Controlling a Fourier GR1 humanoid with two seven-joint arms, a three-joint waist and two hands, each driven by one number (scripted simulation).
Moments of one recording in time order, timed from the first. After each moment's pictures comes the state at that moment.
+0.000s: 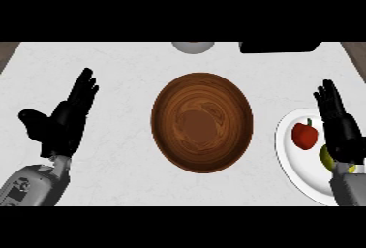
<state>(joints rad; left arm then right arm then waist) -0.25 0.45 -0.30 -1.60 0.30 0.41 0.17 -0.16 -0.36 -0.03 -1.34 -0.19 -0.11 -0.22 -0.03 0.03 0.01</state>
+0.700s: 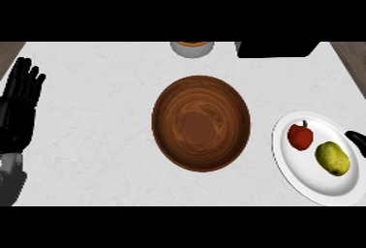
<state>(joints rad) -0.19 0.54 -0.06 -1.56 0.37 0.31 -0.02 -0.04 -0.25 -0.34 -1.66 -0.53 -0.20 -0.22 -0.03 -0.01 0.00</state>
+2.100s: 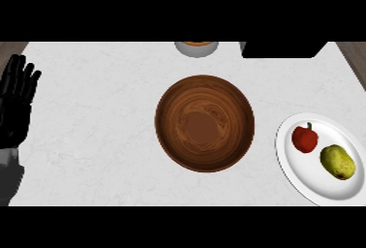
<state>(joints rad) -0.22 0.50 0.02 -1.49 0.36 0.21 -0.07 0.51 -0.80 -0.65 -1.65 -0.56 0.60 0.10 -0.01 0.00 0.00</state>
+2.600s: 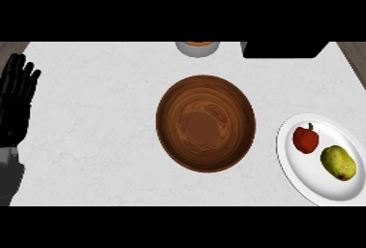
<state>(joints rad) -0.23 0.47 0.06 -1.48 0.32 0.16 -0.06 0.37 -0.67 -0.58 -1.58 -0.34 0.64 0.07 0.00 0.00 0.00</state>
